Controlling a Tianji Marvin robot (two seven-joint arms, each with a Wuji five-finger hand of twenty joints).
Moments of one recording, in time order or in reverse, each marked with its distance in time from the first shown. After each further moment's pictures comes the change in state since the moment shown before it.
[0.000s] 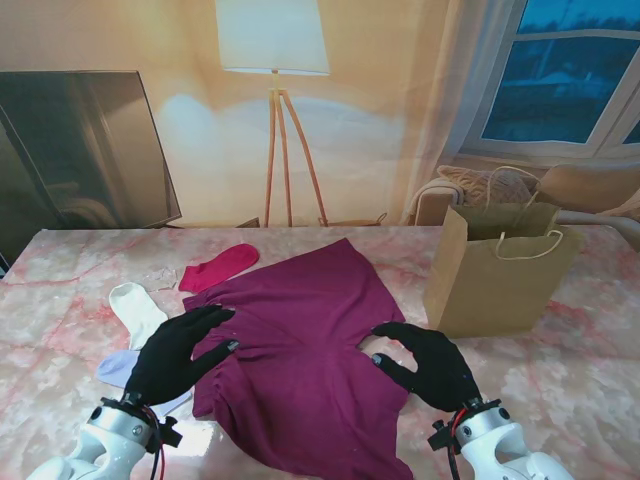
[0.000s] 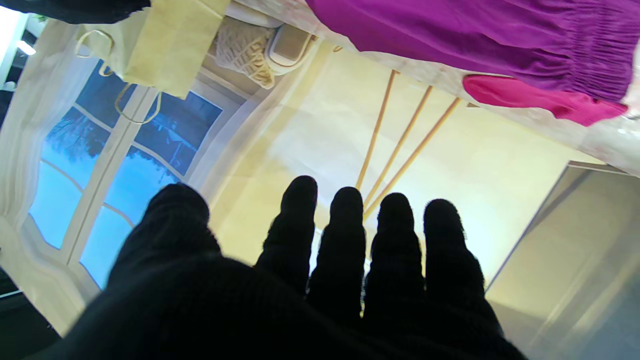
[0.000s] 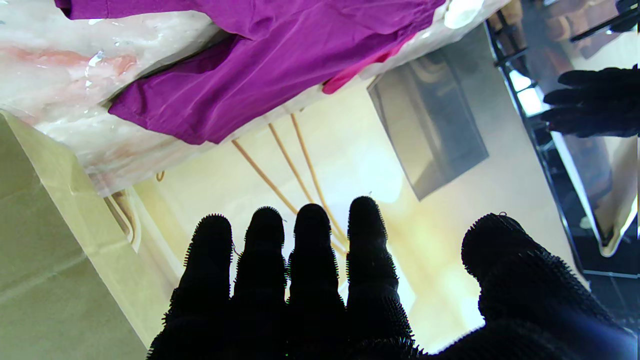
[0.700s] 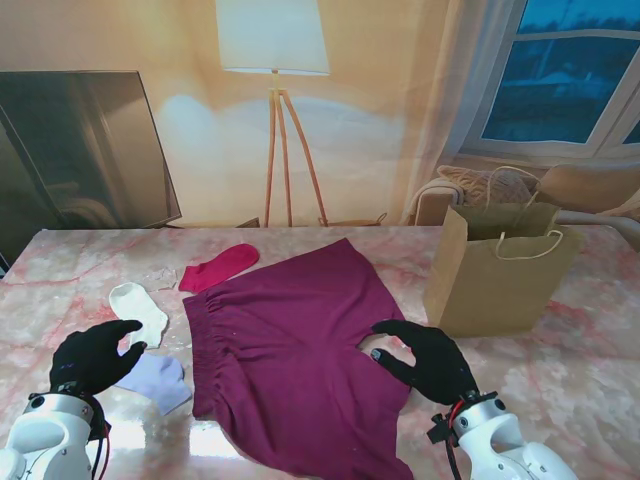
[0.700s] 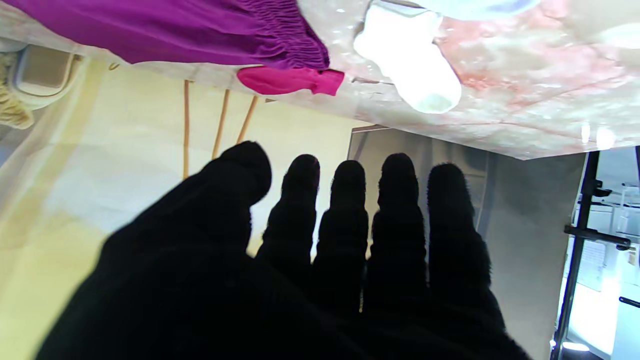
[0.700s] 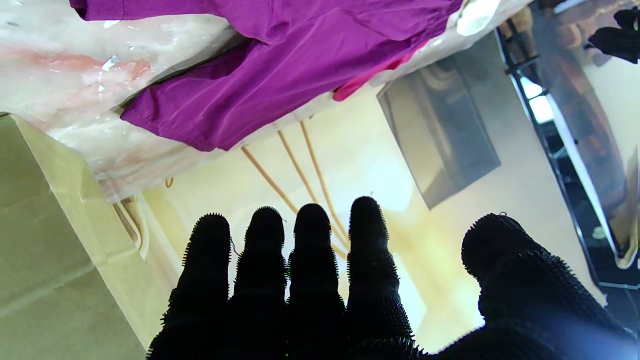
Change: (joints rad) left arm 0.018 0.015 -0.171 0.000 0.170 0.379 -0.144; right arm 0.043 0.002 -0.013 0.031 0.006 0.025 0.031; left_hand 0.099 -0.335 0.567 -0.037 0.117 -0.002 0.088 -0.004 0.167 0.009 0.063 0.061 0.224 0.035 0.150 0.103 0.140 0.062 0.299 0.093; right_hand 0.000 0.000 -0.002 0.000 -0.002 -0.010 0.000 0.000 0.000 0.000 0.001 0.000 0.000 0.000 0.000 0.000 0.000 0.014 0.013 0.000
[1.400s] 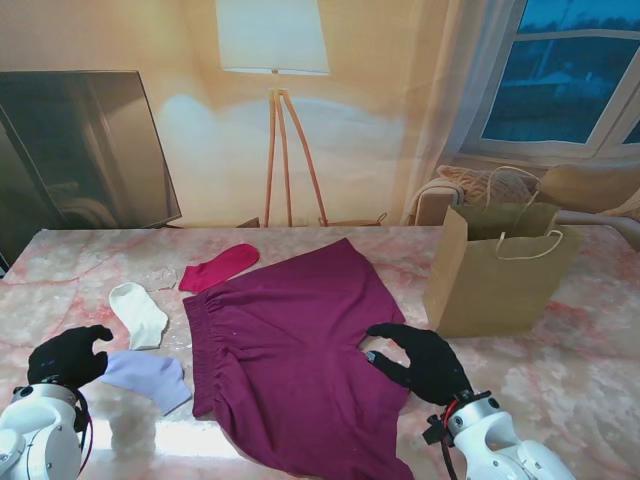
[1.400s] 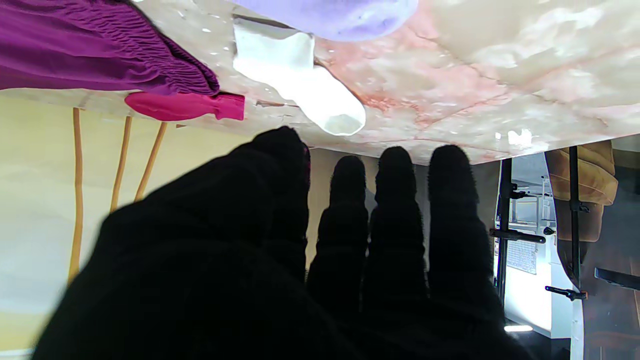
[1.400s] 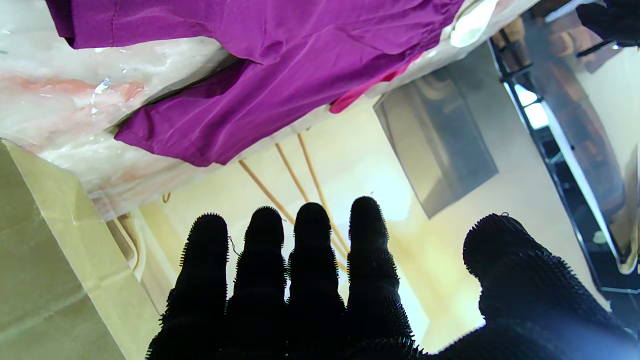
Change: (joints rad) left arm -0.113 0.015 -0.021 0.190 0.037 0.067 -0.032; right arm 0.021 0.003 -0.023 0.017 0.018 0.005 0.024; left_hand 0.050 -0.173 0.232 -0.039 -0.012 -0.076 0.229 0.098 0.011 0.000 0.055 0.002 0.021 -0.016 0.052 0.018 0.113 0.035 0.127 0.034; right_hand 0.000 0.001 -0.012 0.000 0.000 0.000 0.000 0.000 0.000 0.000 0.013 0.012 0.000 0.002 0.000 0.000 -0.001 0.018 0.001 0.000
